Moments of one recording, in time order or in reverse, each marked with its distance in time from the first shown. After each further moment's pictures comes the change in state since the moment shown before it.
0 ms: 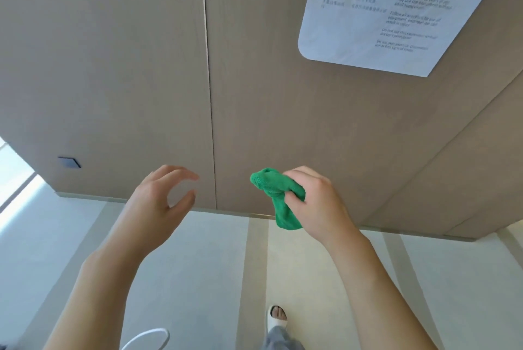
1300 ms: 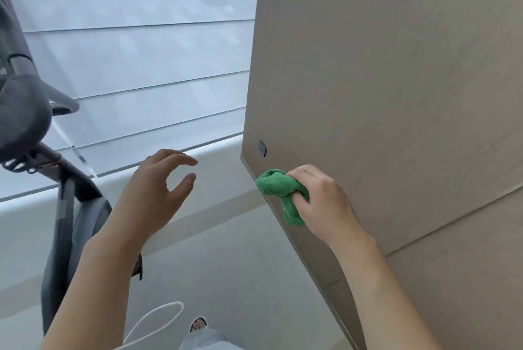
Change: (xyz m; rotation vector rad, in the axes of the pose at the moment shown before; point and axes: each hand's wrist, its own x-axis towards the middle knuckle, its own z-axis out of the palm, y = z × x) left_hand 0.003 -0.207 -0.191 0.298 0.697 -0.762; right_hand 0.333 -0.232 0.305 0.125 -0.602 -0.817
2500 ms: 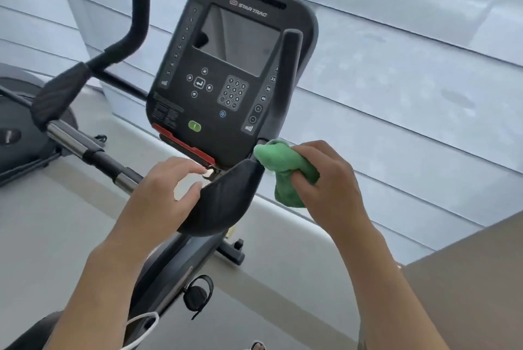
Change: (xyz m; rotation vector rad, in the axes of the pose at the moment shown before) left_hand 0.080 -0.198 -0.188 0.307 0.617 -0.538; right_hand 0.404 -0.307 0.190 0.421 -0.321 -0.807
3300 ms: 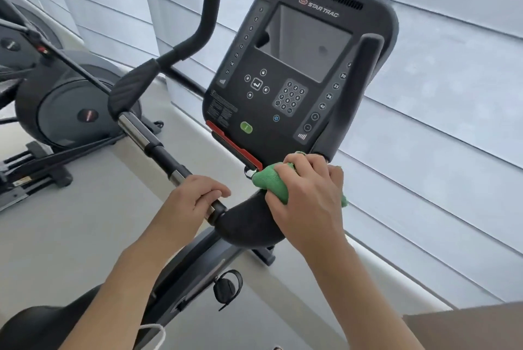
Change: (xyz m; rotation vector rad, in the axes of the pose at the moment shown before) left_hand -0.013 -0.052 -0.001 -0.234 -0.038 -0.304; right_hand 0.028 -0.031 0.102 -0.408 -0.043 -0.220
